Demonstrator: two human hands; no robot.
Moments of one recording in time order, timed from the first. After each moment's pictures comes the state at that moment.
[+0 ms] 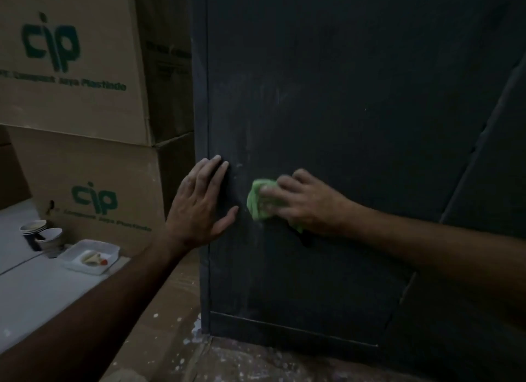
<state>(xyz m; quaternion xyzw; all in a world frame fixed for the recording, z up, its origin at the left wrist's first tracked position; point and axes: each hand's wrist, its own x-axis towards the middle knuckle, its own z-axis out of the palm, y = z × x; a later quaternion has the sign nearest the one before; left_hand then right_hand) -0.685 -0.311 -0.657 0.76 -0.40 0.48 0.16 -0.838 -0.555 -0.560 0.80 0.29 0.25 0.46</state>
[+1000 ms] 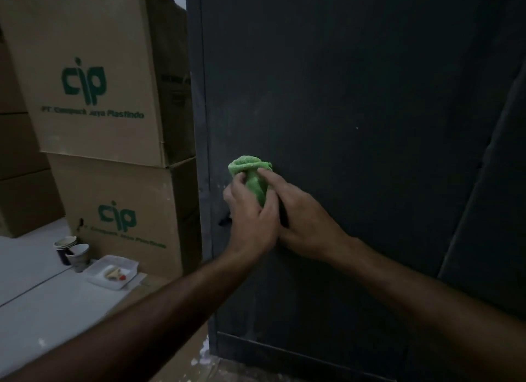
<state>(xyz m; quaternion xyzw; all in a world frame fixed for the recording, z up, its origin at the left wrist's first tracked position) -0.815 -0.399 -0.581 0.71 -0.22 0.16 0.65 -0.852 -0.524 -0.561 0.91 0.21 0.31 -0.17</state>
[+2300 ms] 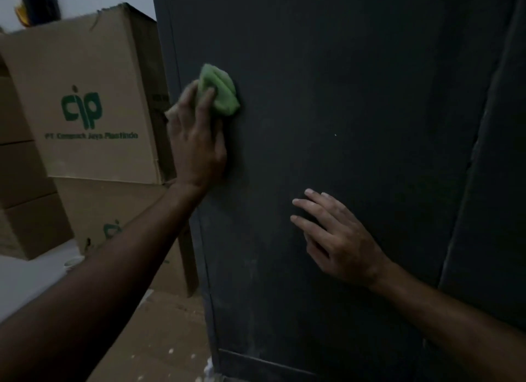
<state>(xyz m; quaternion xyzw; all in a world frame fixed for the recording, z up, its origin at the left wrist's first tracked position) -0.694 -0.374 -0.475 0.66 -0.32 0.62 0.28 -0.875 -0.617 -0.599 0.86 0.24 0.45 0.08</state>
